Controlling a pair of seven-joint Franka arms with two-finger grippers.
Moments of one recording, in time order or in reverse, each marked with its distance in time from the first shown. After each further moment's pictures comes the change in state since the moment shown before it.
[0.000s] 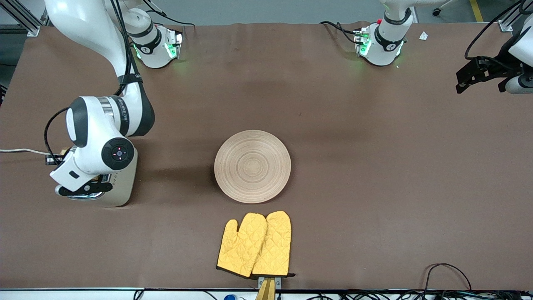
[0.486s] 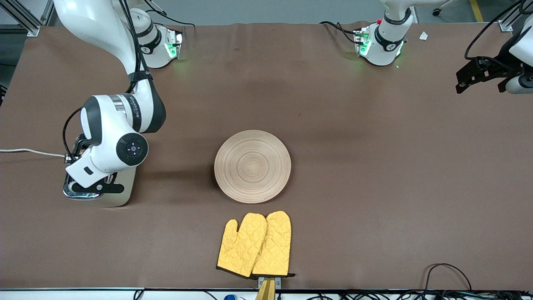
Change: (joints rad) left arm 0.001 0.000 0.002 0.000 -0.011 0.001 0.000; right arm 0.037 0.001 0.001 -0.009 0.045 0.033 0.164
